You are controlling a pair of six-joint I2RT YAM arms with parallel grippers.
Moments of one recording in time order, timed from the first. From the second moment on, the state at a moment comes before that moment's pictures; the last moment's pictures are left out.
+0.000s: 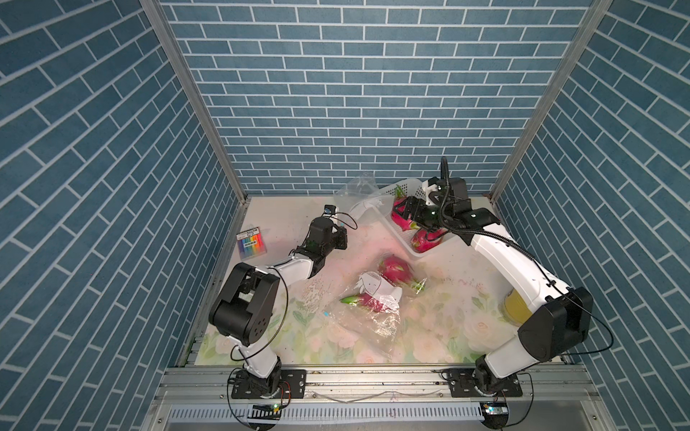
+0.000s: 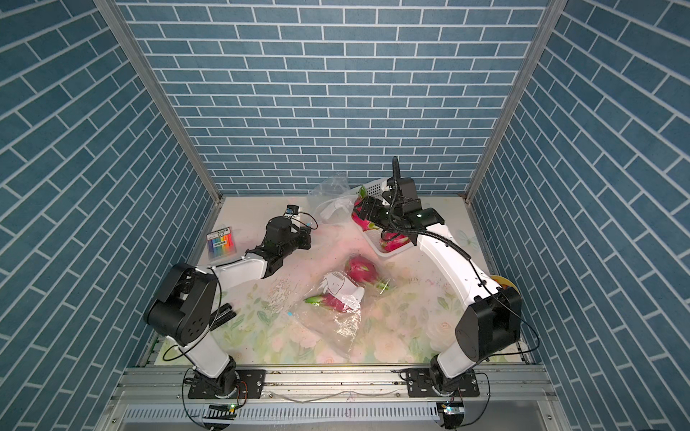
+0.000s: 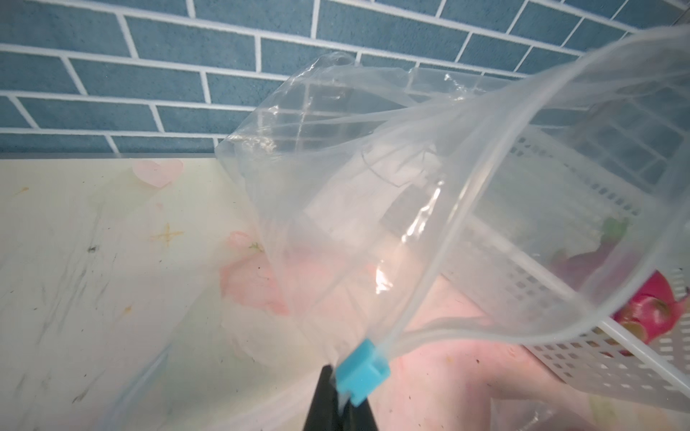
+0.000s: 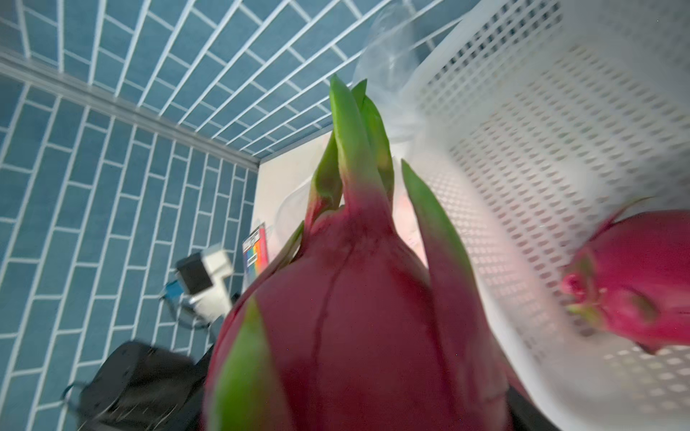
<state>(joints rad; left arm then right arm) -0.42 1.67 0.91 0.33 0.00 -0.28 0.42 1.58 1.51 -0.57 -0.29 0.66</state>
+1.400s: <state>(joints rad) -0.25 1.43 0.60 0.43 0.07 -0.50 0.37 2.13 1.77 -0.59 0.02 0.53</state>
